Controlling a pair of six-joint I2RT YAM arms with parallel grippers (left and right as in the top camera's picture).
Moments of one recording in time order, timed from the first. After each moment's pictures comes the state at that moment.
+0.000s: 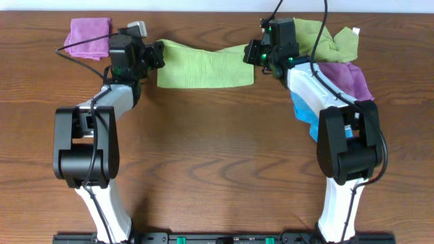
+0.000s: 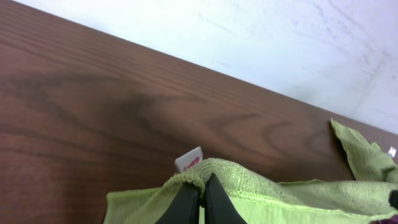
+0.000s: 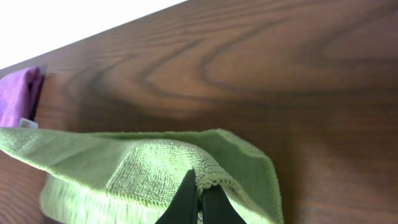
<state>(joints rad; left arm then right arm) -0.01 2.08 1.23 0.40 0.40 -0.43 0.24 2.15 1.57 -0.12 -0.27 0.49</state>
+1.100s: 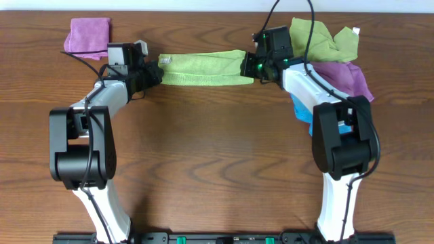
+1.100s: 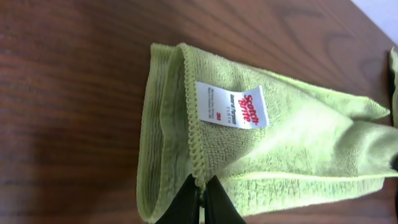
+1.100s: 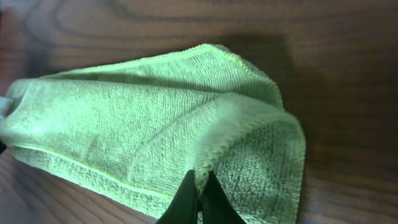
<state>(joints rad) 0.02 2.06 1.26 -0.08 0.46 -0.38 0.26 2.21 1.57 -0.28 -0.33 0.43</state>
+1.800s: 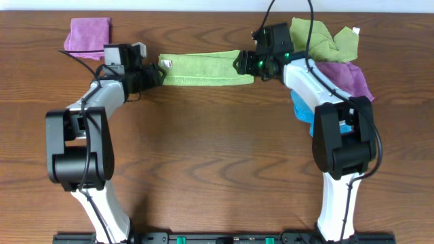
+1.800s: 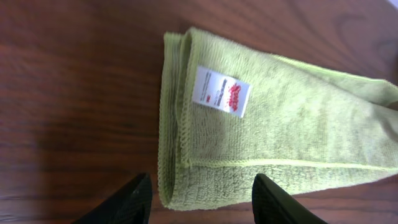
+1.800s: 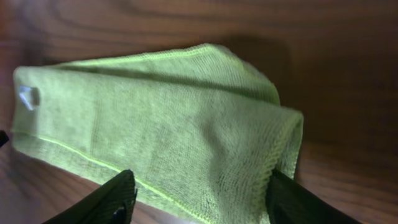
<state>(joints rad) 0.05 2.04 1.26 -0.13 0.47 -0.28 0.25 2.21 1.67 -0.41 -0.33 0.35</state>
